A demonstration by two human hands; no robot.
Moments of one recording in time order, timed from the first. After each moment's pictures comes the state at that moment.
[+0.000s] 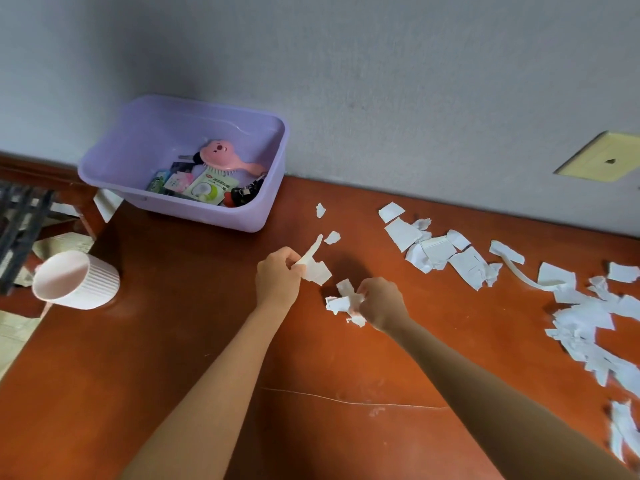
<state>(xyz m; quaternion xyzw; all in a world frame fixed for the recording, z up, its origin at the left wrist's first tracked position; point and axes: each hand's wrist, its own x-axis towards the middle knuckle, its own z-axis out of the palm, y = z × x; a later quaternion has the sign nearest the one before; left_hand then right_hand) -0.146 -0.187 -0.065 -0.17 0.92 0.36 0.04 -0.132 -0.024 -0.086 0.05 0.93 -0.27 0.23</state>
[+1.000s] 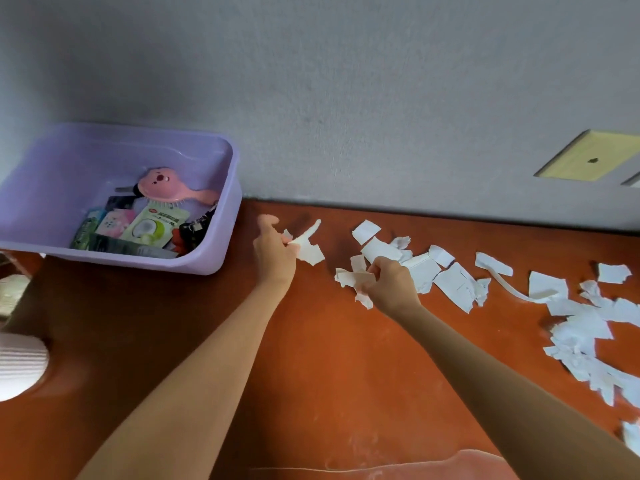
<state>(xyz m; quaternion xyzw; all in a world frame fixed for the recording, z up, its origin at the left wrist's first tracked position) -0.254 -0.148 -0.089 -0.16 0.89 0.42 -0.01 -0.200 0.014 -0.080 0.17 0.90 -0.37 0.16</state>
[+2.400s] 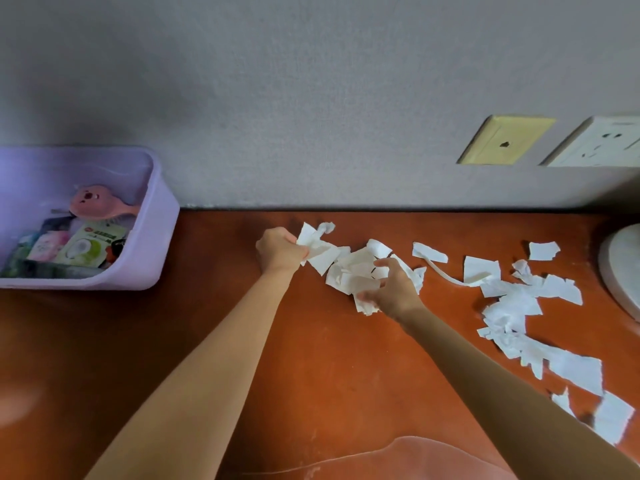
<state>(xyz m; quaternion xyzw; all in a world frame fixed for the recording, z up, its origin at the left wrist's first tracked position) -0.252 -0.039 -0.067 -0.20 0.88 0.41 0.12 -0.173 0.114 -0.086 0.28 0.81 -0.48 0.19</state>
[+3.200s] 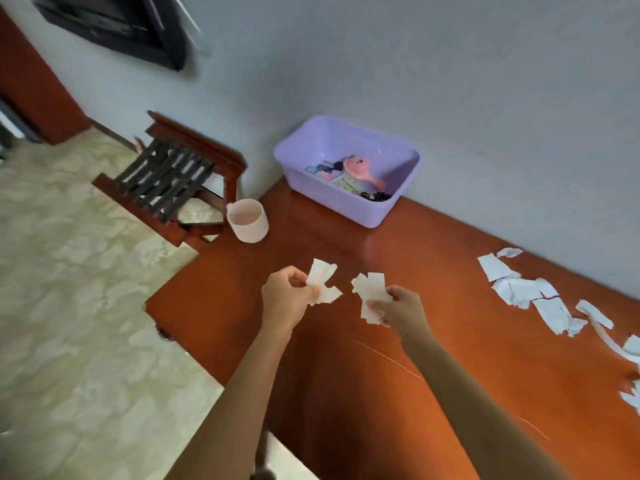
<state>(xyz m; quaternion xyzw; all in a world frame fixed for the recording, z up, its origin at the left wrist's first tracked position) 0.025 -0.279 0.032 -0.37 0.80 0.48 -0.03 -0.032 -0.121 0.009 0.10 0.80 -0.53 0.28</state>
